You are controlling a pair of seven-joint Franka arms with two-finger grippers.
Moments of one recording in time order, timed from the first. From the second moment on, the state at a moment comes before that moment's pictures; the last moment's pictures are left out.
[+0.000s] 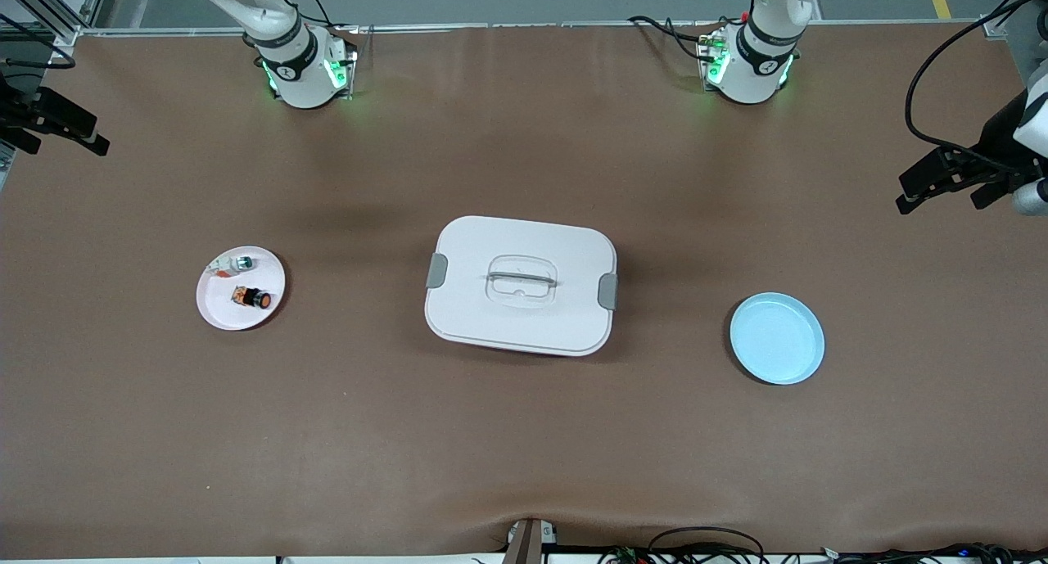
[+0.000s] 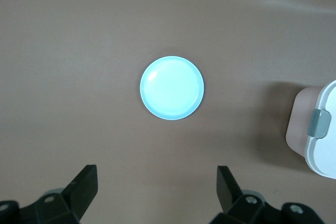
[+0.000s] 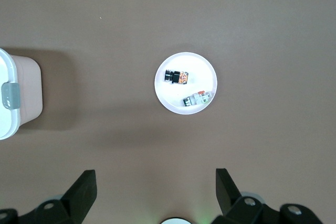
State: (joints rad) left arm 0.10 -0.02 -0.14 -1.59 -0.01 1.66 -0.12; right arm -0.10 -0.15 -0.01 -1.67 0.06 1.49 -0.03
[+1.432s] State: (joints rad) left arm 0.09 -0.02 -0.14 -1.59 -0.01 1.66 -0.12; right arm -0.10 -0.14 0.00 -1.60 0.05 1.47 -0.03
